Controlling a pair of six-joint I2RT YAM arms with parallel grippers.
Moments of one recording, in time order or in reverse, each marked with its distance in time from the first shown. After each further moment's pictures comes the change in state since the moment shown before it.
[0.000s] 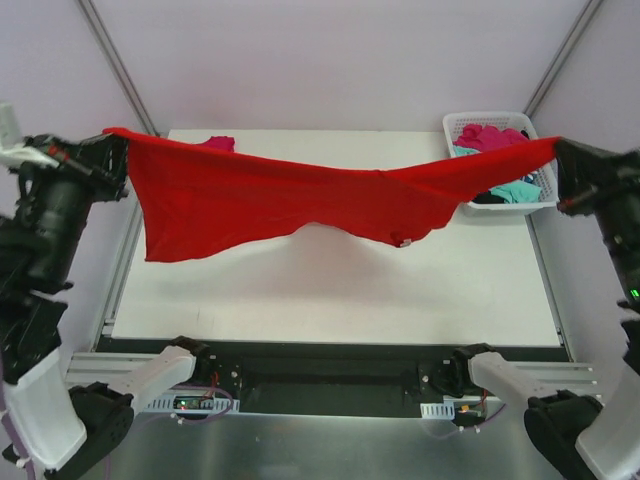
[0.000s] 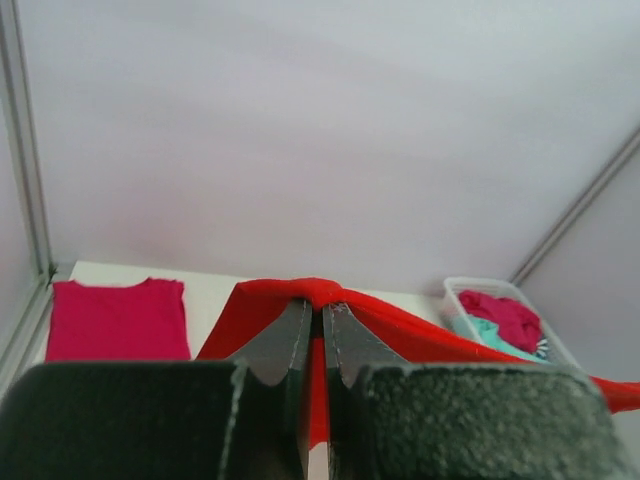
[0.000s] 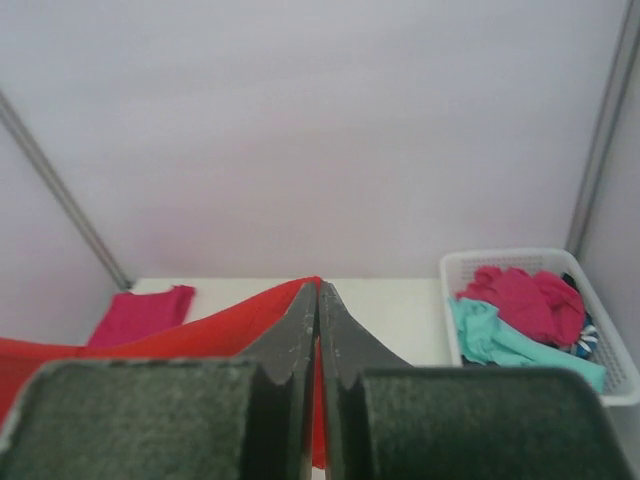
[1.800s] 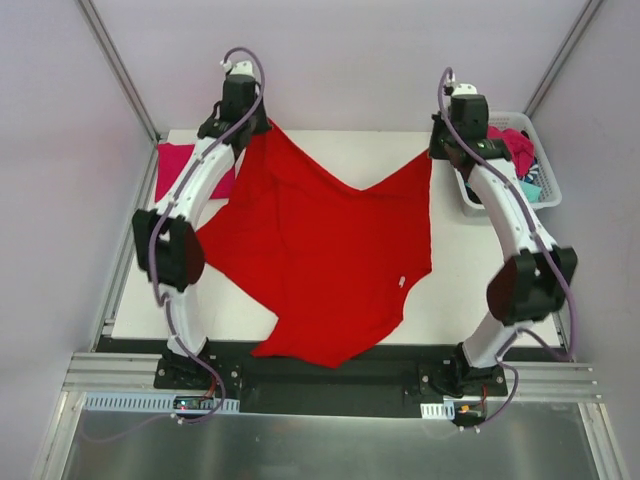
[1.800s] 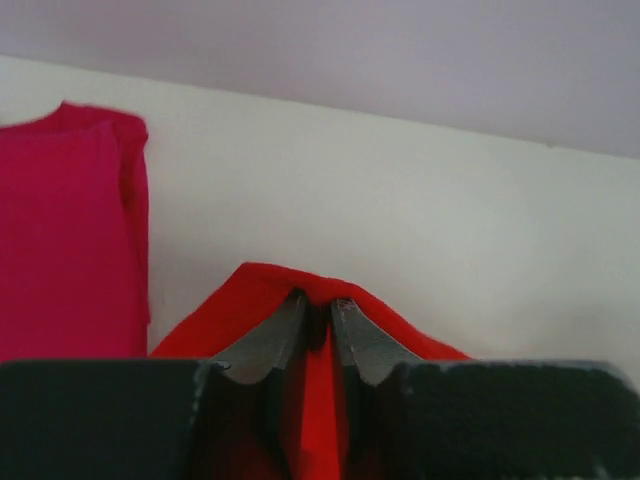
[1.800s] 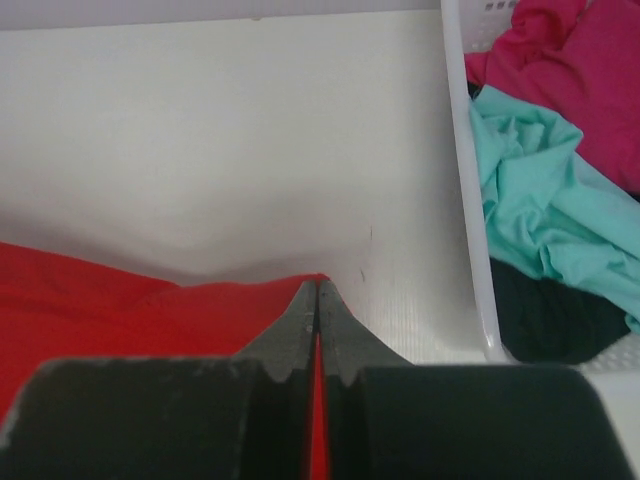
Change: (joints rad) left arm 0.058 0.837 -0.270 0.480 0.036 -0.069; right arm -0.069 0.572 -0.548 0.404 -0.017 -0.009
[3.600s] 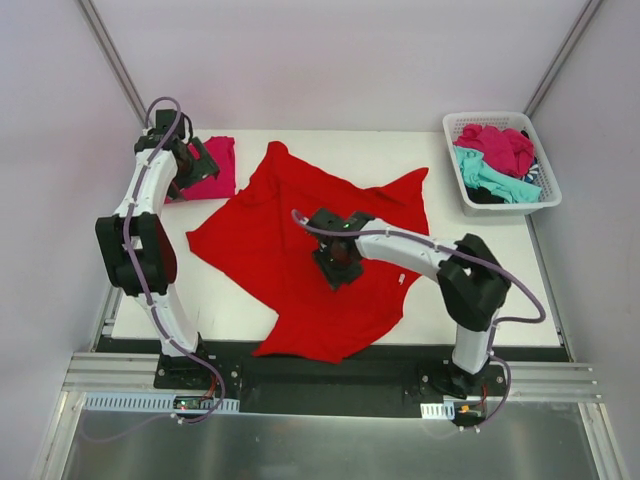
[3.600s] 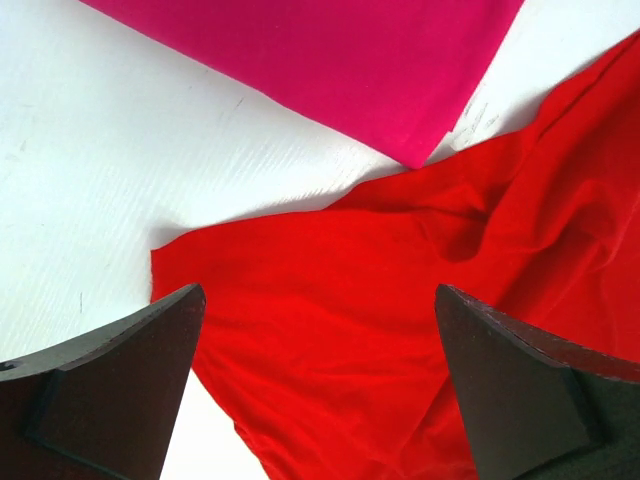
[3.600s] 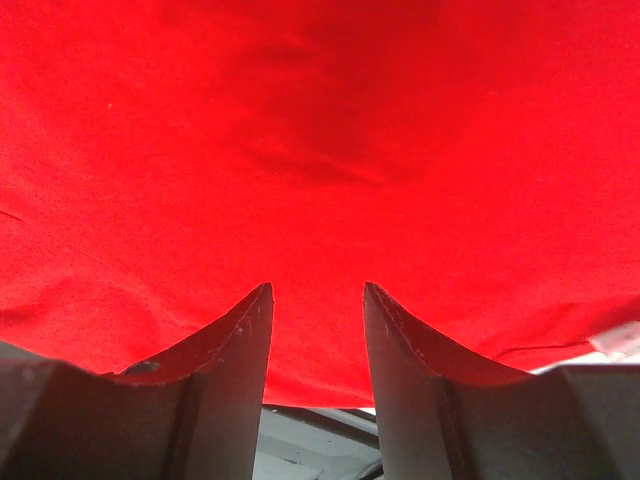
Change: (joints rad) left arm 0.349 0.042 -0.089 -0.480 0.121 -0.205; right arm 0.702 0.214 -0.237 -0.324 -0.071 0.174
